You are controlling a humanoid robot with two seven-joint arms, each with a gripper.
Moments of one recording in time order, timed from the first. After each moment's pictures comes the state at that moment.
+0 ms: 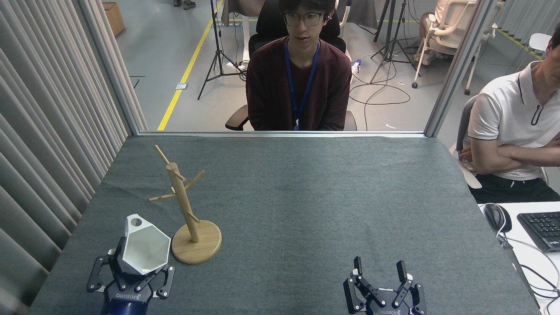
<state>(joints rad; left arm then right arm) 0.13 0.08 0.05 -1.59 -1.91 0.11 0.36 0.20 0.15 0.05 -1.61 1.50 0.03 -0.30</state>
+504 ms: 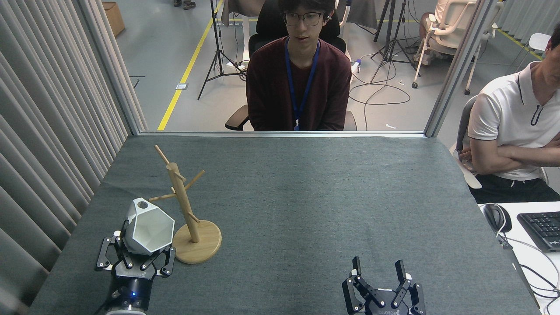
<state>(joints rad) -0.03 0.07 0.06 -1.39 -2.01 0.19 0.36 0.21 0.15 0.06 -1.61 1.50 0.02 -0.31</state>
